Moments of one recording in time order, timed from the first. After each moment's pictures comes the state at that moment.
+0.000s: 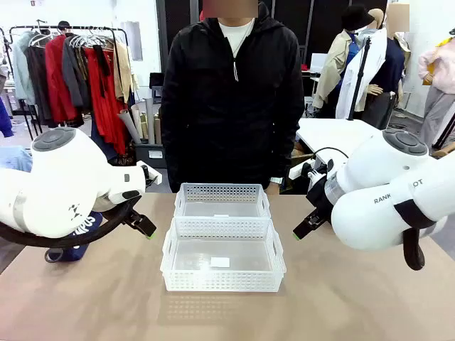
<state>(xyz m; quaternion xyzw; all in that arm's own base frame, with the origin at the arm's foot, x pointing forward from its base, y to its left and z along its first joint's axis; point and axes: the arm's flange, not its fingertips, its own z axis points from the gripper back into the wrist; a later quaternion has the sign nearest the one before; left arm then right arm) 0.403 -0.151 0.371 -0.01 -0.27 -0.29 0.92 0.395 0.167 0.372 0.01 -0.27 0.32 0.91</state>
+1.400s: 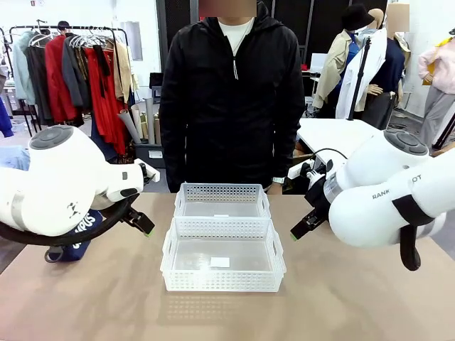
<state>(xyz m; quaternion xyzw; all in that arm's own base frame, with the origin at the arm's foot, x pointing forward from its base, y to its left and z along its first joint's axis) 0.405 -0.146 0.376 -0.01 -0.27 -0.29 0.92 0.394 0.170 0.372 0.03 -0.27 0.31 0.91</state>
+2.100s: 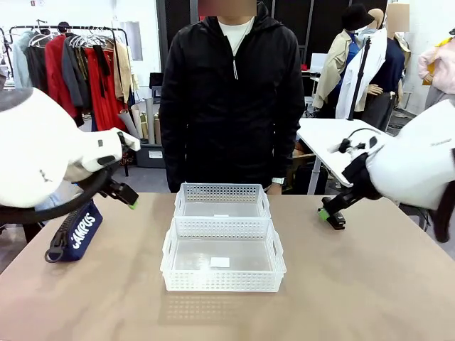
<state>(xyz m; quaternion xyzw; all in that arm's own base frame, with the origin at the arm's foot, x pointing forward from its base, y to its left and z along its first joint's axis) 0.396 -0.108 0.450 -0.02 -0.31 -0.25 0.92 0.400 0.086 0.428 0.08 -0.28 0.28 0.91</state>
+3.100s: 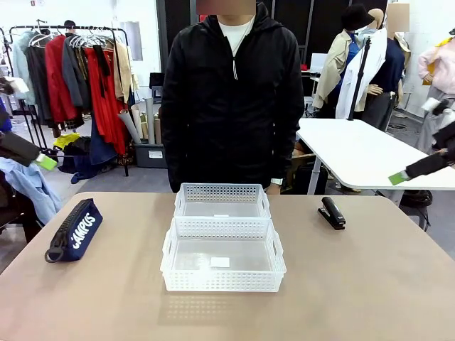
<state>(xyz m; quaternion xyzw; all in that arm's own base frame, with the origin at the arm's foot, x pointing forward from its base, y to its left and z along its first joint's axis) 0.340 0.074 0.554 -0.17 -0.33 -0.25 0.90 0.381 -0.090 0.498 0.23 -0.32 0.26 0.88</state>
